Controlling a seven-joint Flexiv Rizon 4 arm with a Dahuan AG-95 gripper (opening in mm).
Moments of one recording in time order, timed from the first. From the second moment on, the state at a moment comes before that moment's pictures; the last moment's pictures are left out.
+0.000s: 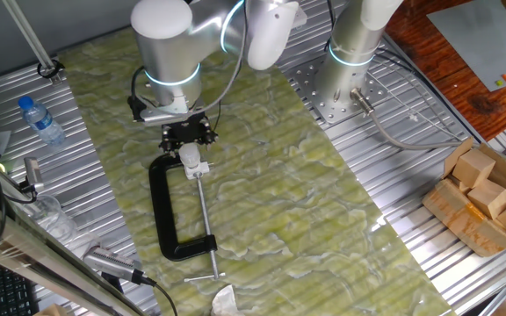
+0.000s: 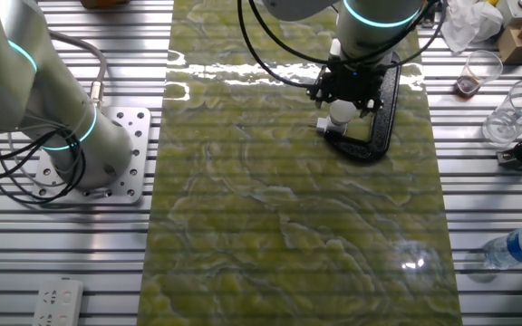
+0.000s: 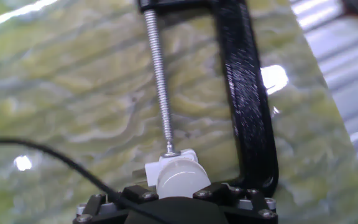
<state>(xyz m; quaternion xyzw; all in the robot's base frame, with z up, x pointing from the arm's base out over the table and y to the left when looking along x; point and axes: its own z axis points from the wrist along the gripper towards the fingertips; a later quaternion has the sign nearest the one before) 0.518 0.052 0.096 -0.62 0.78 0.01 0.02</state>
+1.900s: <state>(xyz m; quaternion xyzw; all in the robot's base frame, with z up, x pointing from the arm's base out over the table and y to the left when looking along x) 0.524 0.056 0.098 -0.59 0.81 0.02 0.01</state>
